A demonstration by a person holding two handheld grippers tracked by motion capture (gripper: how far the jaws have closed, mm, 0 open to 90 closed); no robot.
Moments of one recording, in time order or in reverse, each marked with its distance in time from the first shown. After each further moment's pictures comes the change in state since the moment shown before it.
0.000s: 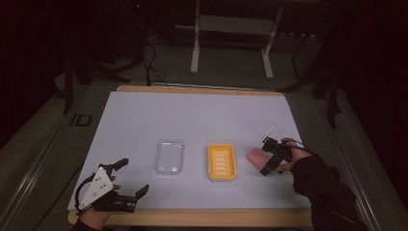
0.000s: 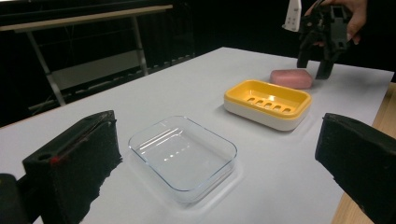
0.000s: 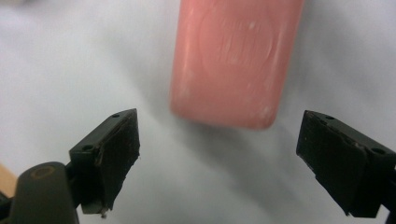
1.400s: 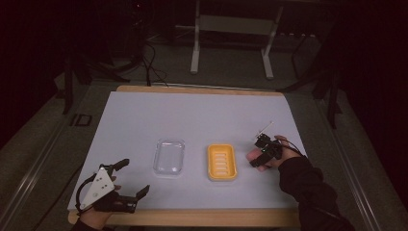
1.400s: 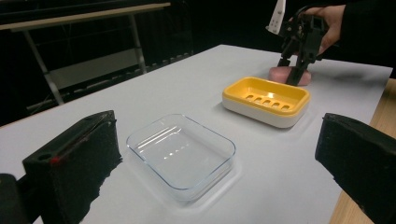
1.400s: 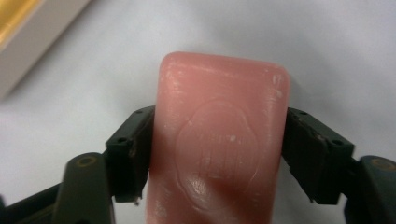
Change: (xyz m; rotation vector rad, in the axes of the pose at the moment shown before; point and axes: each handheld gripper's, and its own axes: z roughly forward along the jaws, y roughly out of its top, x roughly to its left) left arm -0.001 0.000 0.001 0.011 -0.006 0.011; right arm -0.007 0.019 0.025 -0.189 -0.010 0.026
